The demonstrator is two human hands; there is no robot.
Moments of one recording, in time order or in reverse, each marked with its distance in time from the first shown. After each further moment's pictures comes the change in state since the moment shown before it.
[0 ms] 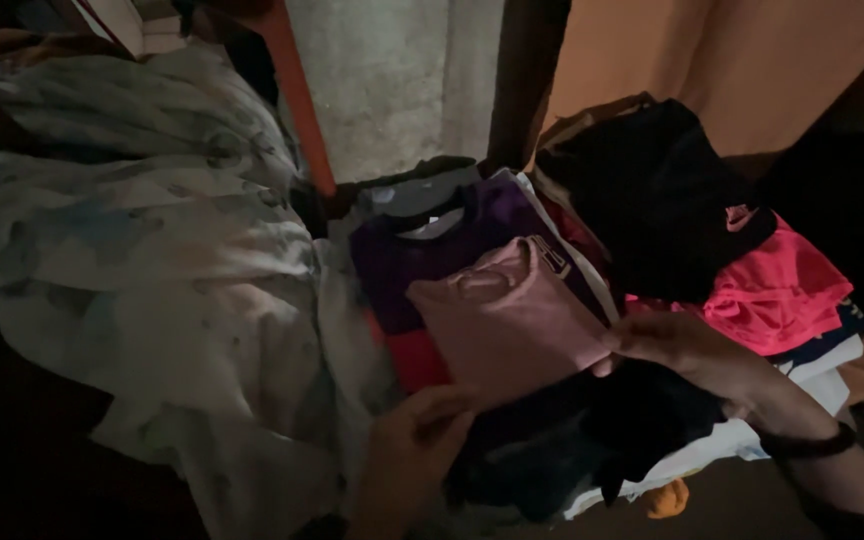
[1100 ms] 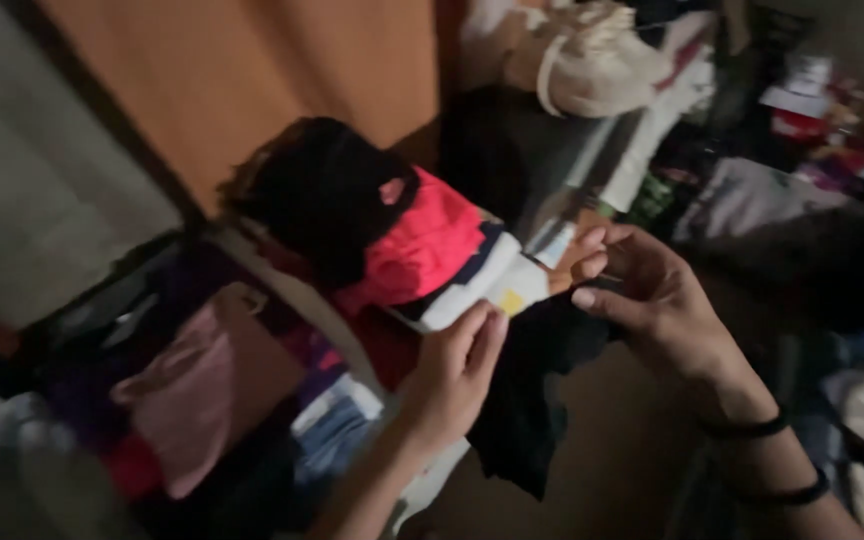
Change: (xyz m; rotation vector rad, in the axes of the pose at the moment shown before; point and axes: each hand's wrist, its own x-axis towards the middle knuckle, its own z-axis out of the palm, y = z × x) left_hand -0.013 0.135 0.277 0.106 -0.605 0.581; right_hand -0.258 0.109 -0.086 0.581 0.619 -0.675
